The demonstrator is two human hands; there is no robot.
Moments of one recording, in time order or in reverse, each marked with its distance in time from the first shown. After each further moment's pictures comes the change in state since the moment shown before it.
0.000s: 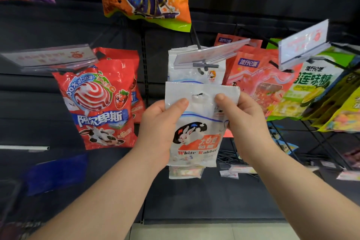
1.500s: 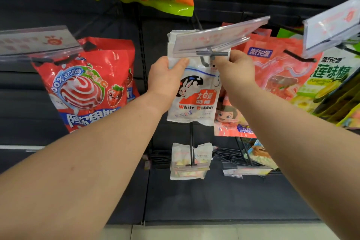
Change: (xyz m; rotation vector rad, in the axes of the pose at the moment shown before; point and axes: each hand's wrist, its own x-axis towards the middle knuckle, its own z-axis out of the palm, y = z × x) left_hand 0.106 0.010 0.019 0.400 0.082 0.244; right_hand 0.106 0.006 0.020 -0.374 0.218 -0.033
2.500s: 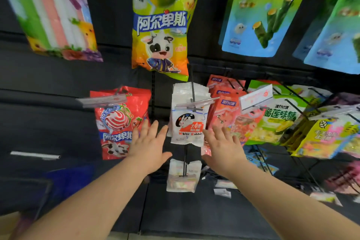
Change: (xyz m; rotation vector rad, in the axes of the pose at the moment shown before) left_hand -0.109 0.027 -0.074 1.455 -0.375 0.111; right_hand -0.109 -0.029 -0.073 -1.359 -0.572 -0.239
